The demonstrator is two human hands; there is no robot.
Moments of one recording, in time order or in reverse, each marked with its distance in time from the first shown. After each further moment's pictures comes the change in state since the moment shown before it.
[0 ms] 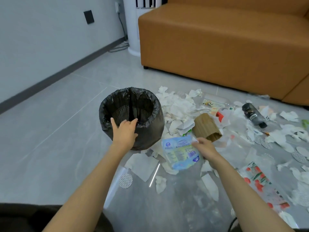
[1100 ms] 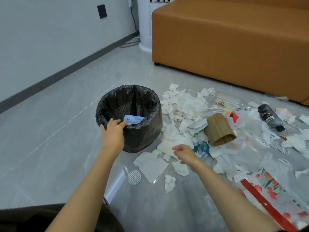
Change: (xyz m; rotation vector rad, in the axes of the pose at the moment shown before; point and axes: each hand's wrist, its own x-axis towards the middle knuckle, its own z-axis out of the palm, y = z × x) left_hand -0.012 -0.070 0.010 -0.140 0.170 -0.165; right_hand 0.001 -0.015 0.095 -0.169 -0.248 0.019
